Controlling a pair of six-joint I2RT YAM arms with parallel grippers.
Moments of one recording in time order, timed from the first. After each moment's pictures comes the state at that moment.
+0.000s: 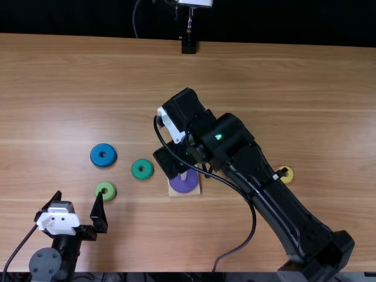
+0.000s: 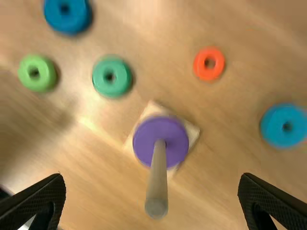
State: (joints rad) left arm -0.08 0.01 0.08 -0.23 0.00 -0.18; right arm 0.67 1.89 1.94 -1.21 -0.05 0.00
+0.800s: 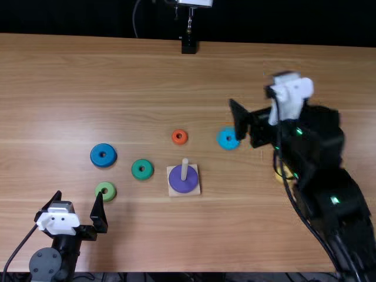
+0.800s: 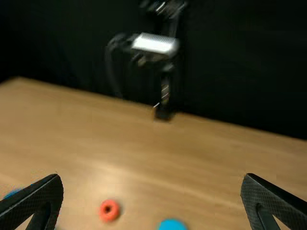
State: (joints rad) left arm -0.08 0.01 0.08 -0.23 0.00 -0.18; right arm 0.28 1.23 1.29 -0.35 -0.04 -0.01
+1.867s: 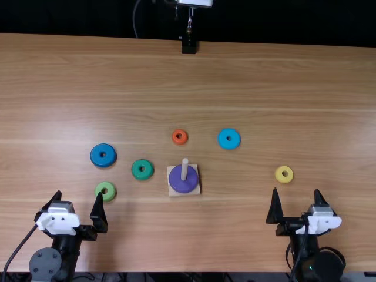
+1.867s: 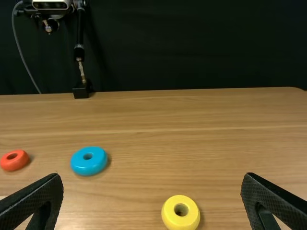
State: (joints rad) left arm -0.08 0.01 0.08 -0.23 0.00 -0.18; right arm -0.02 0.06 0.05 -0.03 -0.02 0.00
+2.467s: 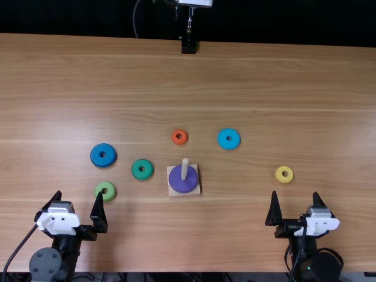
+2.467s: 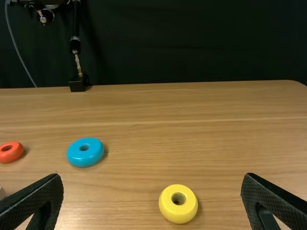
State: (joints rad) left arm -0.08 0.01 0.08 -0.23 0.00 -0.18; right arm -0.02 0.01 0.03 -0.09 -0.01 0.00
